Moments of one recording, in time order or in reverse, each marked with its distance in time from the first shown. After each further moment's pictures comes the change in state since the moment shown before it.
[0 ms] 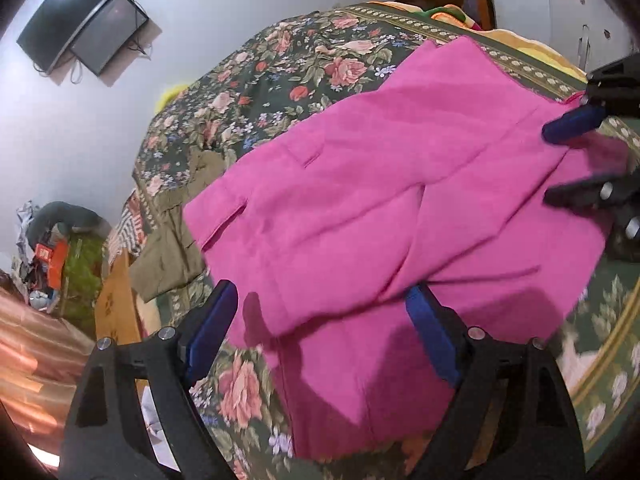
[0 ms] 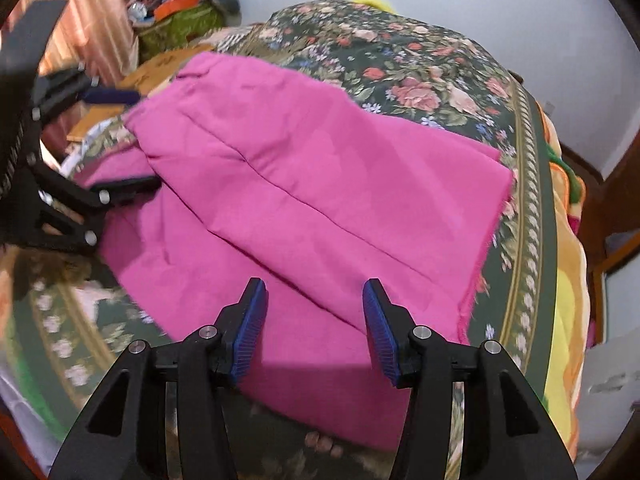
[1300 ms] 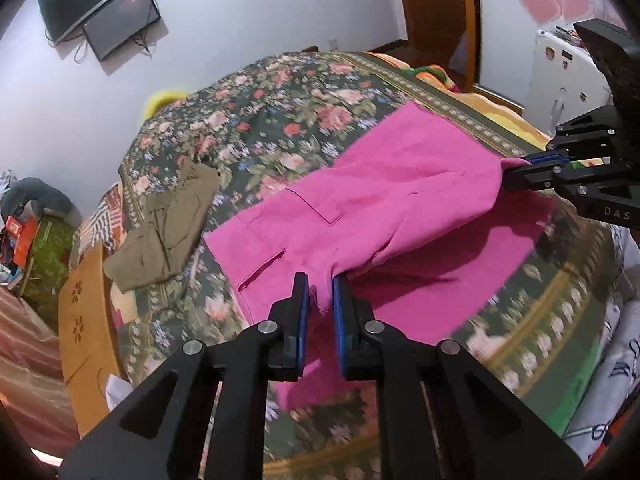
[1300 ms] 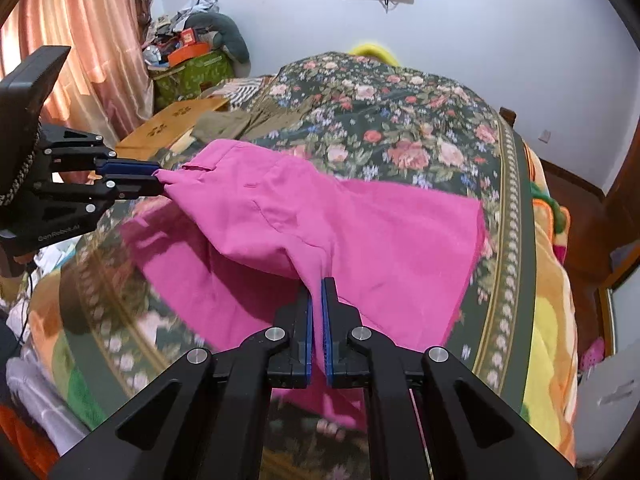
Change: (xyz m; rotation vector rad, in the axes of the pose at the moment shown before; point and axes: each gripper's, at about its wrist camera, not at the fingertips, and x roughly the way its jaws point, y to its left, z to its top) left arm -0.064 0.012 -0.019 -0.126 -0.114 -0.148; right arm -0.055 -0.001 0.001 0.044 -0.175 0.050
